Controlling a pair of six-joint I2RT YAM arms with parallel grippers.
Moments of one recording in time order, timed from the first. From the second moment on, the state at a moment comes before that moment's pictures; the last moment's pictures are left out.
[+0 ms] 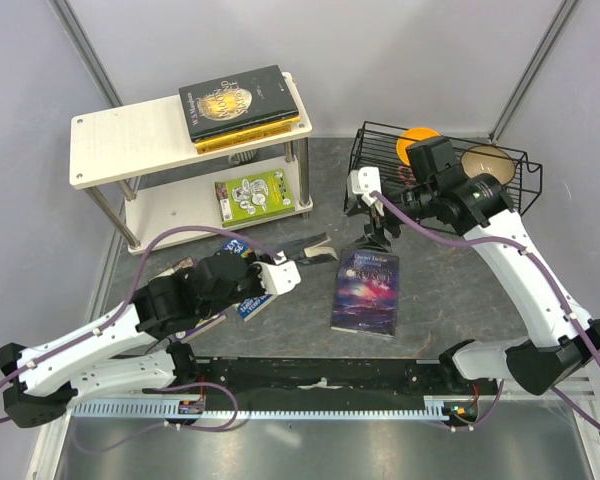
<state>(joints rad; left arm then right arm) -1.09 0.82 0.91 -0.59 -0.25 0.50 0.48 1.33 1.56 -1.08 -0.89 -0.89</state>
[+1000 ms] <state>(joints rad) -0.59 1.33 0.87 0.10 -0.51 1.05 0.41 1.29 1.42 -0.82 -0.68 -0.60</state>
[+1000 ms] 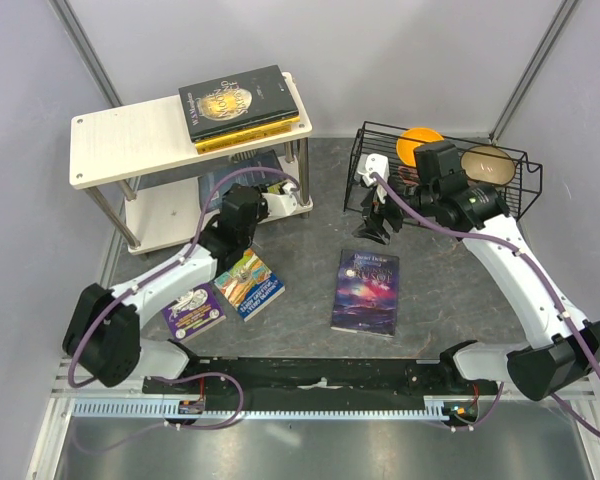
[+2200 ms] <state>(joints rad) -0.56 1.56 0.83 0.21 -0.41 0.92 0.32 1.29 1.37 -0.82 -0.72 -0.60</state>
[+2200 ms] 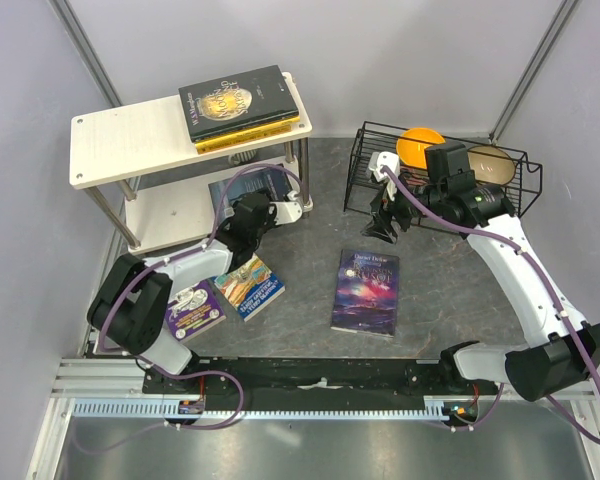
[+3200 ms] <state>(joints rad) -0.54 1.51 0.83 0.05 -0.35 0.76 0.30 1.28 1.36 -0.82 -0.73 -0.60</state>
